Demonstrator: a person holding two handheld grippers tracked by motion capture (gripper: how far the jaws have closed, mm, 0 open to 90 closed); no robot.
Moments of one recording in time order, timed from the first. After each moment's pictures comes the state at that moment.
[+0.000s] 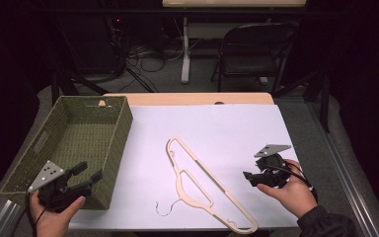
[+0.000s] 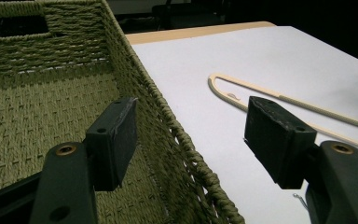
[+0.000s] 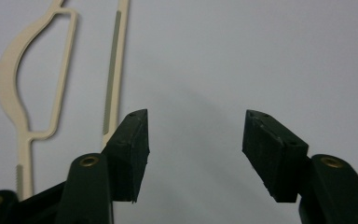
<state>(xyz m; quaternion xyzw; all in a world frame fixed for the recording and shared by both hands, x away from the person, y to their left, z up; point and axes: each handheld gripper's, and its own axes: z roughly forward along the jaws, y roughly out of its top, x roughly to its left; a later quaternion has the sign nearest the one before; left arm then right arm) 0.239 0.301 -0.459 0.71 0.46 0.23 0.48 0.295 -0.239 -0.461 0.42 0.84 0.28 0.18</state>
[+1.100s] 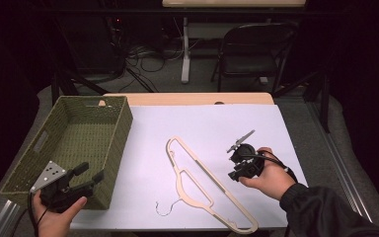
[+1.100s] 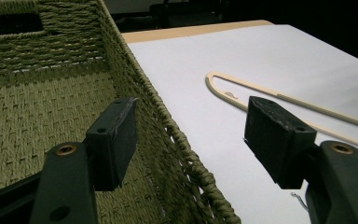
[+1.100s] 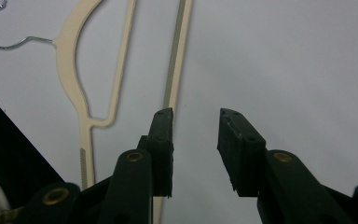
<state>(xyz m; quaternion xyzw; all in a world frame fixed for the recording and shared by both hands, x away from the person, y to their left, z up) 0.240 0.298 -0.462 0.71 0.46 0.23 0.48 0.321 -0.178 -0.442 0.38 0.91 0.18 0.08</state>
